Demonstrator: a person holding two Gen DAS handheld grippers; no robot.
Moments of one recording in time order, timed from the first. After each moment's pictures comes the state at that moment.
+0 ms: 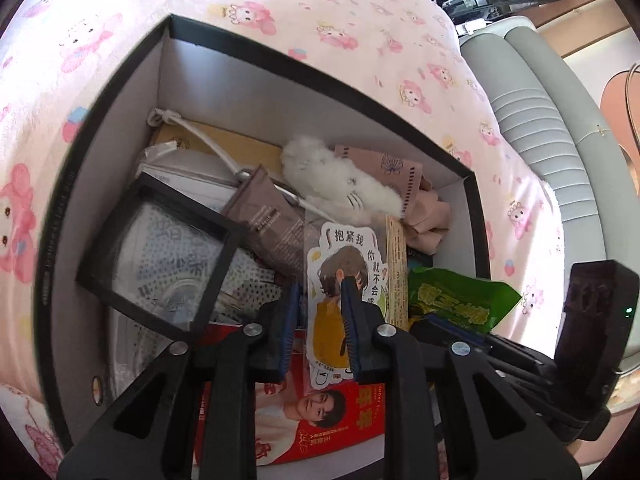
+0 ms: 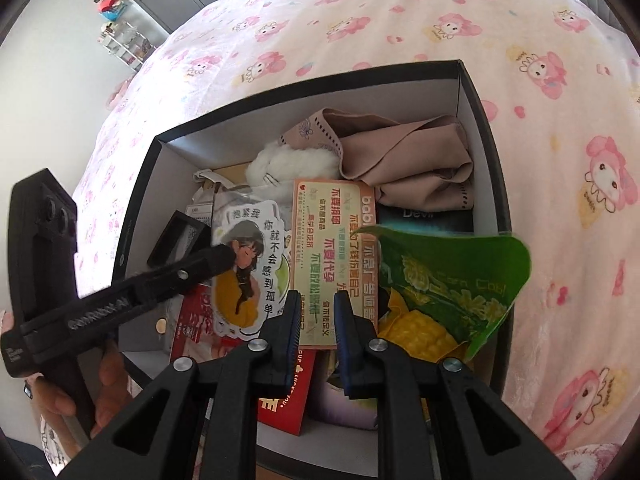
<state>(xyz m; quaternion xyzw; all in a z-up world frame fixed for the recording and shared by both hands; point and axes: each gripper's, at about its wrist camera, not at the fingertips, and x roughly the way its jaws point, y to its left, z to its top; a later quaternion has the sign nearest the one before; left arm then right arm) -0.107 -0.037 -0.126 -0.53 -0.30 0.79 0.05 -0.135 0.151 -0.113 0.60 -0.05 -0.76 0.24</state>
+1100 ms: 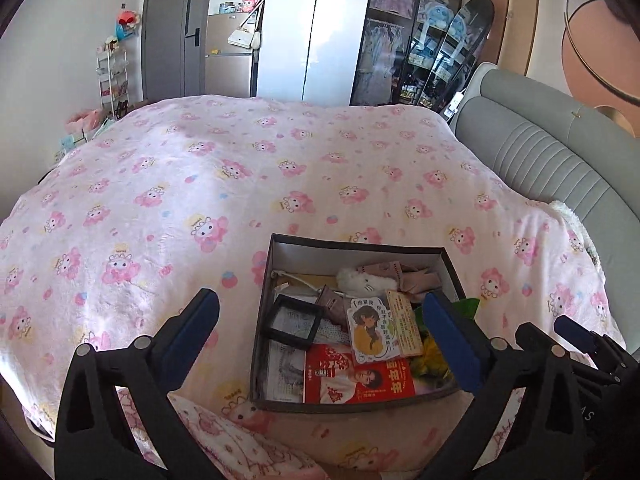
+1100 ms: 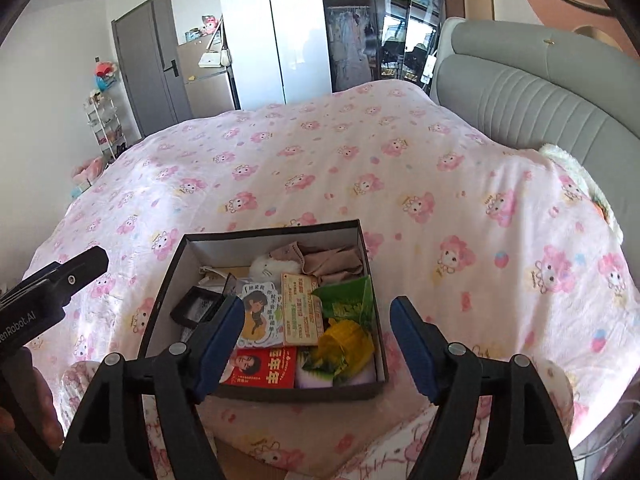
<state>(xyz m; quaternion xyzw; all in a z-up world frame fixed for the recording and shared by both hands) 0.037 -0.028 0.059 -0.33 -0.10 0.93 -0.08 0.008 0.183 0.041 0.38 -0.02 -0.92 0.10</state>
